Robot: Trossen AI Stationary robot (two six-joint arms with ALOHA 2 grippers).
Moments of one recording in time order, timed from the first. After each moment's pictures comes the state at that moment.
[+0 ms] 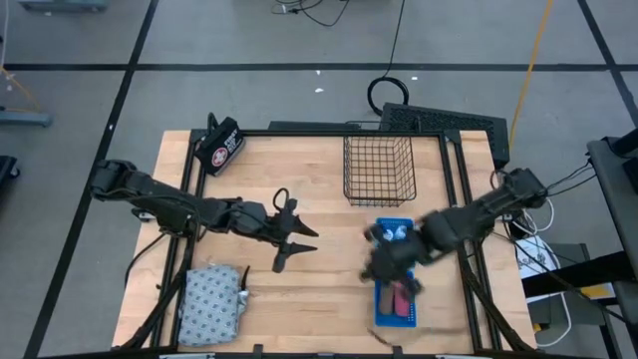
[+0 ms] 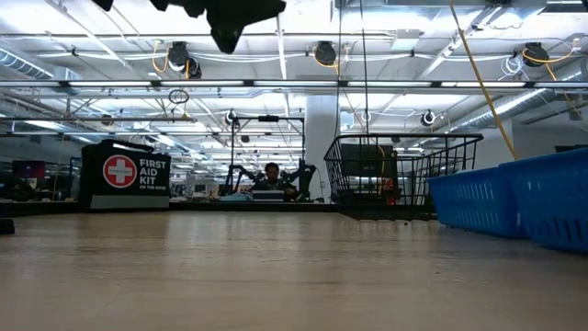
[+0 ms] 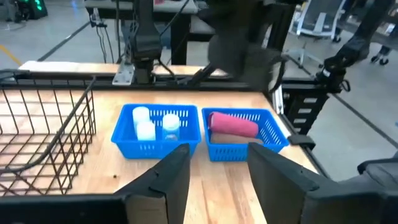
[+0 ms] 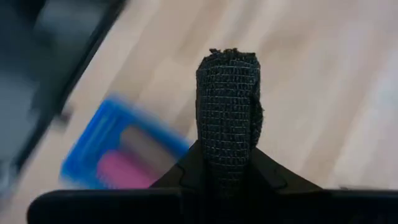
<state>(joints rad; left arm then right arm) -0.23 1.37 0.81 0.33 -0.03 -0.11 0.46 1.59 1.59 -1.12 0.01 -0.04</state>
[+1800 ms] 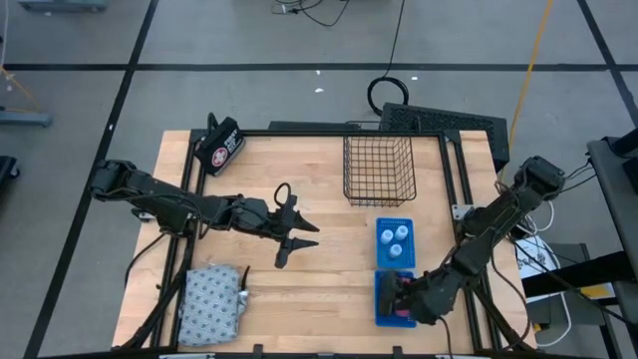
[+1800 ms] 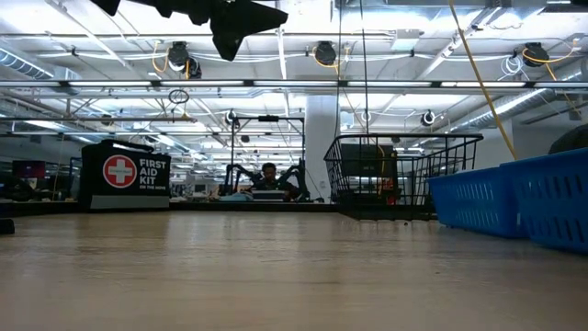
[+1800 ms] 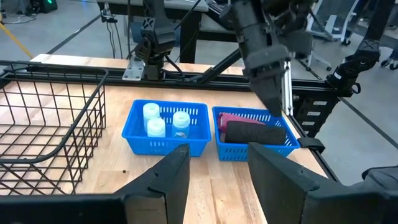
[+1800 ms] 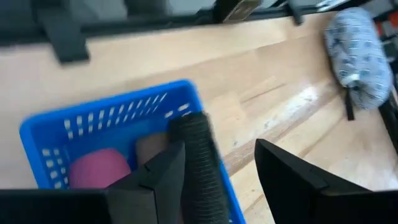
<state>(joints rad) -0.20 1.38 0.81 0.32 -0.03 -0.13 0.83 1.36 0.75 -0.15 0.24 -0.54</state>
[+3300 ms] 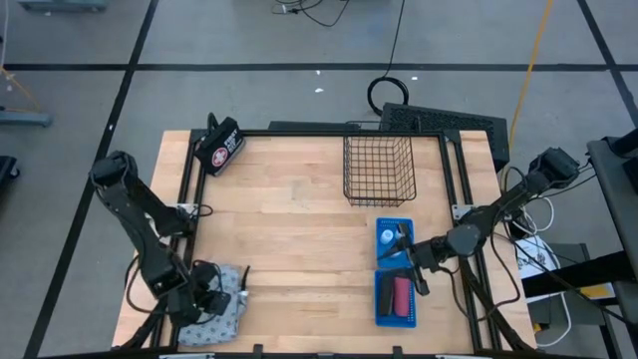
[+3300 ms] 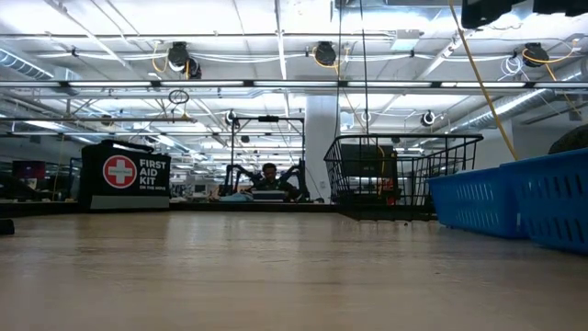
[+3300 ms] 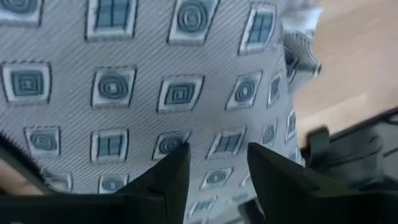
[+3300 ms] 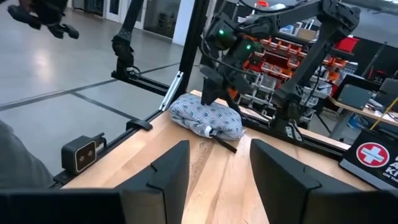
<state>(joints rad) -1.05 1.32 0.79 -0.65 -0.03 -2.32 0.61 1.04 0.37 0.66 0.31 -0.22</state>
